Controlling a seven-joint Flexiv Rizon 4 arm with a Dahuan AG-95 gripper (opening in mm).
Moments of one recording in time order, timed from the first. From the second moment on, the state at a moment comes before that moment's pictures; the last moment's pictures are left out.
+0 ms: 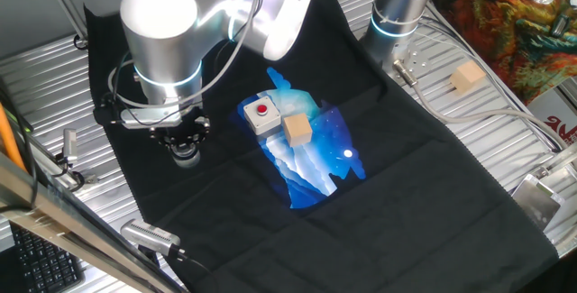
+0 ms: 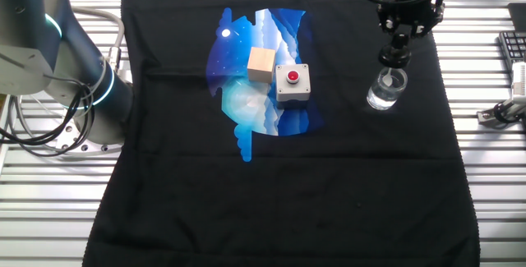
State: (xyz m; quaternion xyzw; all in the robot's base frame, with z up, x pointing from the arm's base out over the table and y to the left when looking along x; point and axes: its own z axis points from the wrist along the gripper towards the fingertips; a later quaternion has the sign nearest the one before) arm 0.636 0.098 0.163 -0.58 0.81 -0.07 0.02
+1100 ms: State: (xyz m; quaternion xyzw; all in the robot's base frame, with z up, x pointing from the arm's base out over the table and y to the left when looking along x) arm 0.633 0.077 0.173 -0.57 0.82 -0.06 0.03
